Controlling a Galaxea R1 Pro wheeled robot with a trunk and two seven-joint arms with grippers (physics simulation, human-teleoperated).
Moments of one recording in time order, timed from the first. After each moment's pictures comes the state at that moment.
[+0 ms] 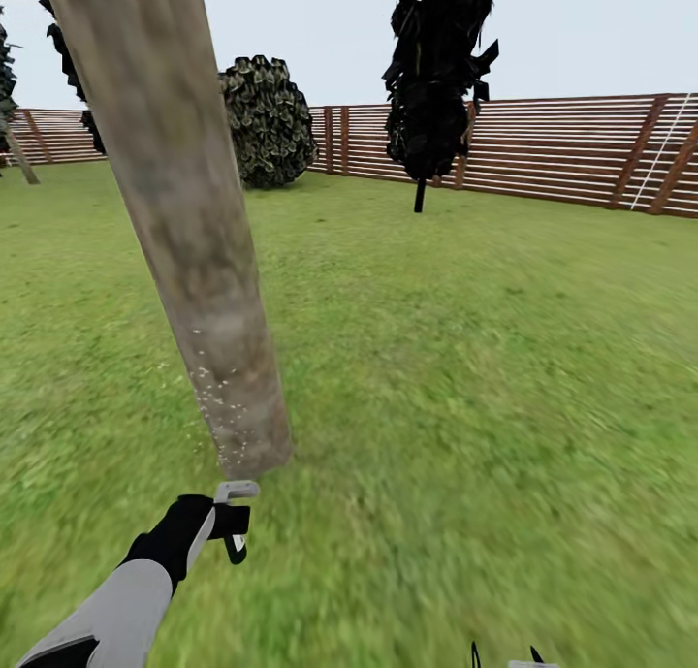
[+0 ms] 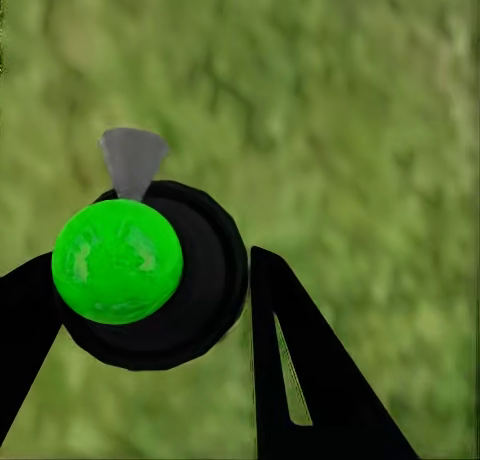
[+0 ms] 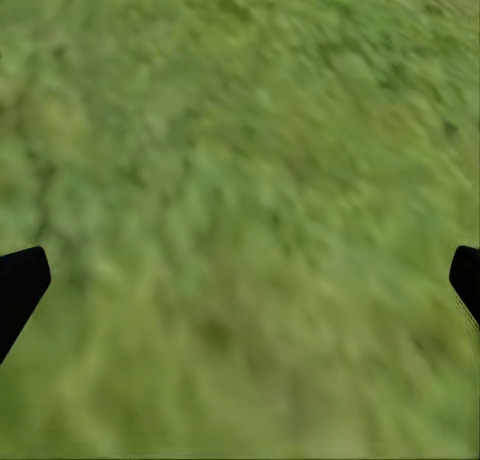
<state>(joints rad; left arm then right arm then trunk) -0.71 0.00 0.27 -0.47 -0.26 0.54 -0.17 -0.29 0.00 -0.06 -0.06 0.19 -0.85 -0.27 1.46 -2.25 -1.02</state>
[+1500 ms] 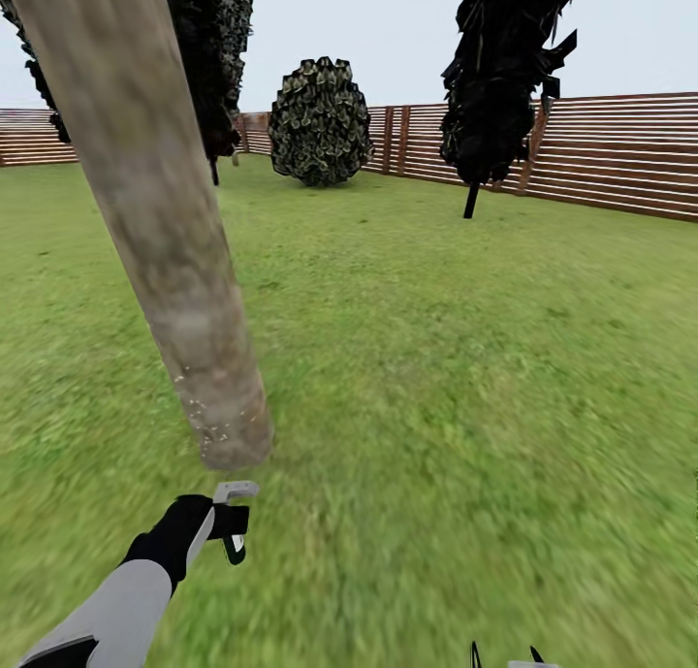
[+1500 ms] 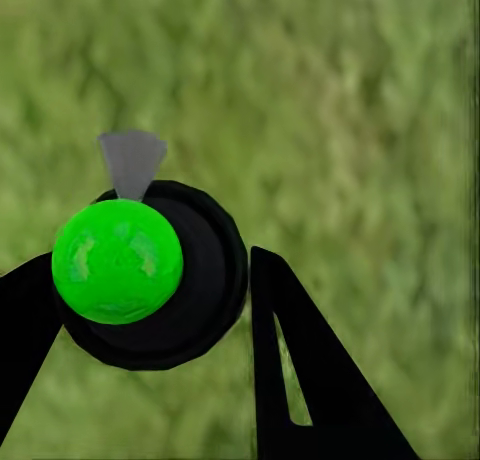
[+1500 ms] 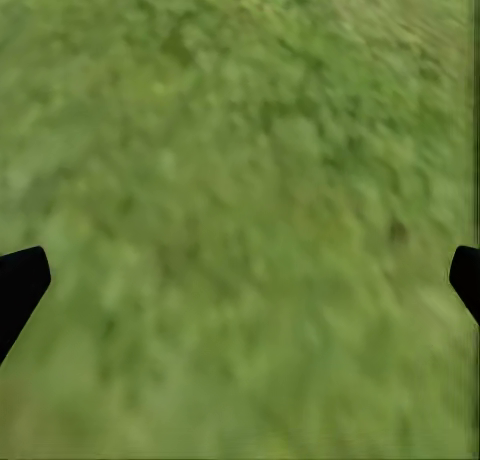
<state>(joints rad) -0.71 0.00 0.27 -0.47 -0.26 0.54 -0.17 -0.29 0.00 -0.06 -0.06 0.19 -0.85 -0.27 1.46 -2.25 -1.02</state>
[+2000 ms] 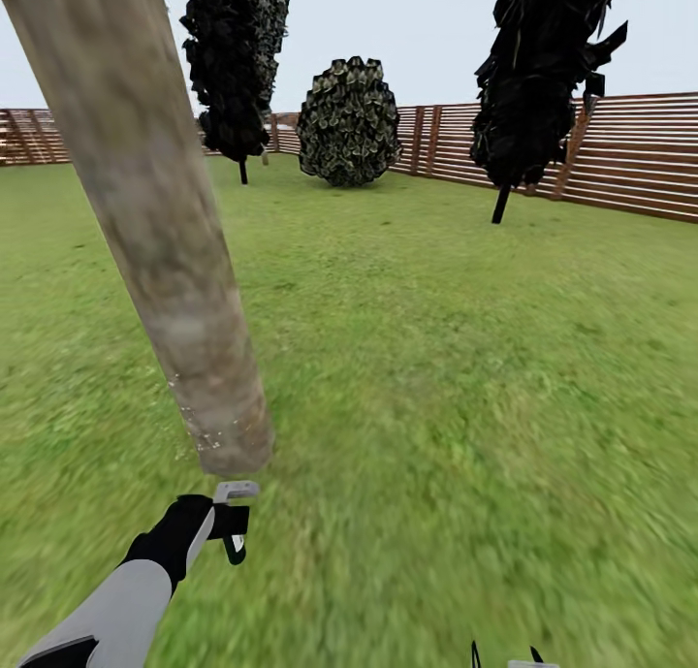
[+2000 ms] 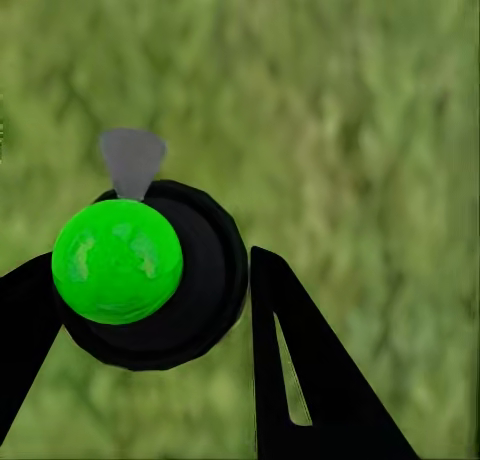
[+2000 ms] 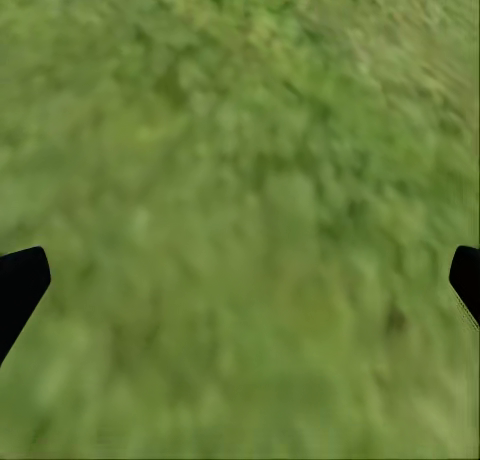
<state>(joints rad) -0.71 0.00 0.27 -0.47 -0.26 0.54 -0.17 -0.29 0.00 -0.06 -0.06 0.19 -0.85 -0.27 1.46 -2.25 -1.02</state>
